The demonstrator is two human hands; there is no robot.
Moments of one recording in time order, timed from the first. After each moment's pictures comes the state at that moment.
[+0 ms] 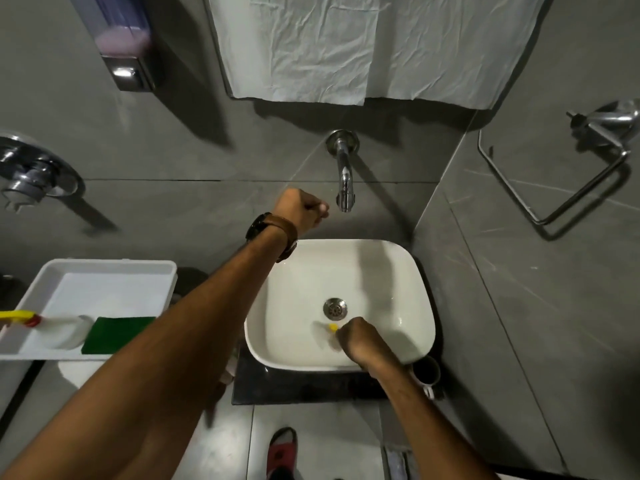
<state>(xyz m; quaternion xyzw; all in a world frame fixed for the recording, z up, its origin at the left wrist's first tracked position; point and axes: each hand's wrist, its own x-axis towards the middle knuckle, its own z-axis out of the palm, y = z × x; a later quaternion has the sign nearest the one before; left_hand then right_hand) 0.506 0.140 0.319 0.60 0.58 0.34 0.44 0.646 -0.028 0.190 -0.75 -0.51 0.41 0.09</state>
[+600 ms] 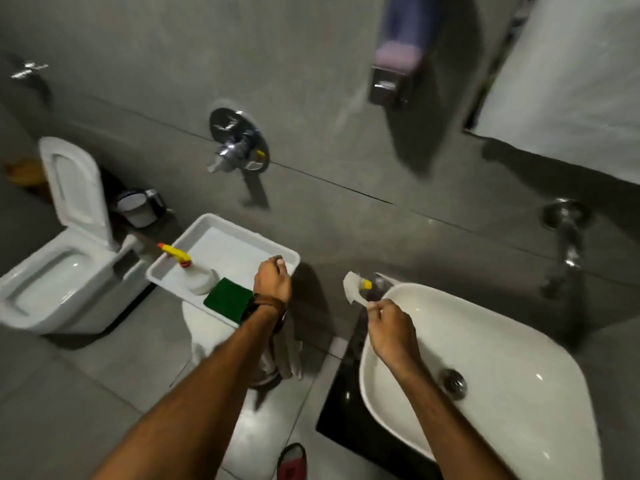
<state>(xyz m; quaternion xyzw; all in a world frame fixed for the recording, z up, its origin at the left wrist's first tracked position) 0.202 0.068 0.186 0.31 0.83 0.40 0.22 0.434 0.068 0.207 -0.67 -0.67 0.29 0.12</state>
